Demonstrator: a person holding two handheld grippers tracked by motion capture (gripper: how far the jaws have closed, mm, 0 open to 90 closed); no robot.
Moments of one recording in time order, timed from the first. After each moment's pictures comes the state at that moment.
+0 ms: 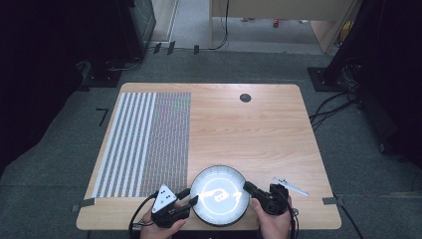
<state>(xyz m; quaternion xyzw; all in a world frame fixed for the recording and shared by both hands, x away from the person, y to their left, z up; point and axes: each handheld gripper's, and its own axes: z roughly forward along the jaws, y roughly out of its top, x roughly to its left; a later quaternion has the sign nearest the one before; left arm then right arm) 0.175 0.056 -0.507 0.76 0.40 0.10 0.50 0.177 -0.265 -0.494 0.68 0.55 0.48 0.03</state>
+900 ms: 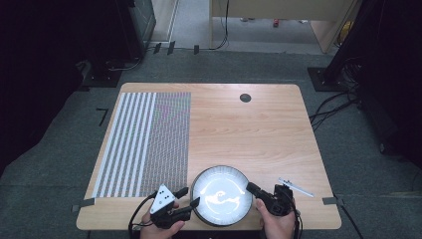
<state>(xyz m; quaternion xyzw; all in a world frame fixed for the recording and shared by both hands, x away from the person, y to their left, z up) 0.173 0.057 -0.502 0.76 0.39 0.10 0.51 0.175 -0.277 -0.496 0.69 0.53 0.49 0.01</state>
